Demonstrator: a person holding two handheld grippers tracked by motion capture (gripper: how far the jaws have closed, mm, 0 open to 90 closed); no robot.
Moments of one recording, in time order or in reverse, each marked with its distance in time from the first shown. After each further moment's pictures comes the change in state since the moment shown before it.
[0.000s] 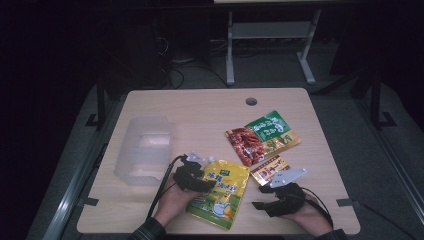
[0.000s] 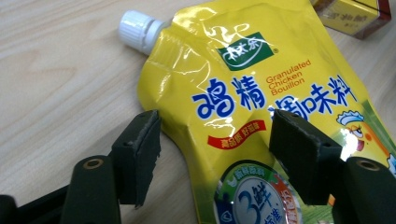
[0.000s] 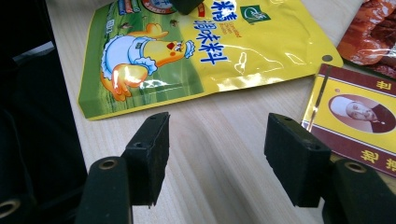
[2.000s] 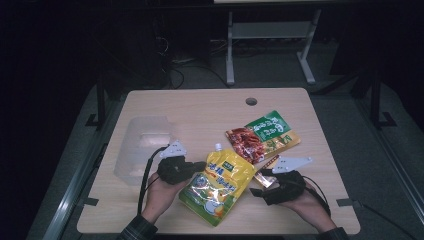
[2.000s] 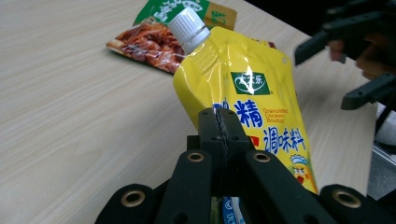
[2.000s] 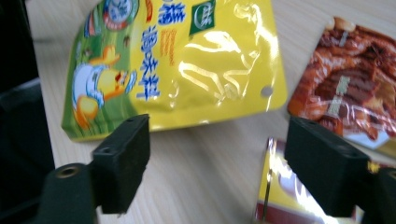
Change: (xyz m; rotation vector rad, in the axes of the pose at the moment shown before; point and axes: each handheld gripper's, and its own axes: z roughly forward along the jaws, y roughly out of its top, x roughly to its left) left arm -0.001 0.010 -0.068 -0.322 -0.119 0.100; right arm -0.016 0.027 -0.010 -0.133 -0.037 0.022
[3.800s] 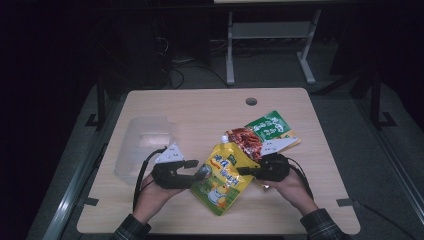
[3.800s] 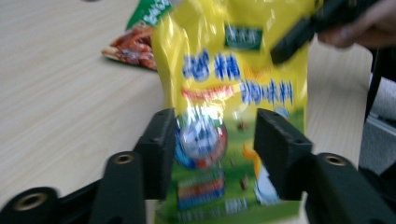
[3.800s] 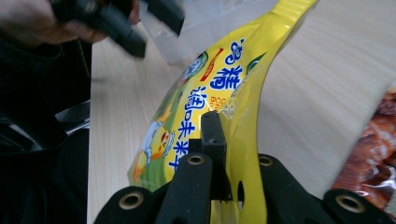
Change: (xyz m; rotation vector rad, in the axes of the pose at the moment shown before) left arm -0.009 -0.006 -0.014 0.057 -0.004 0.107; right arm -0.016 0.043 0.024 -0.065 0.207 -0.020
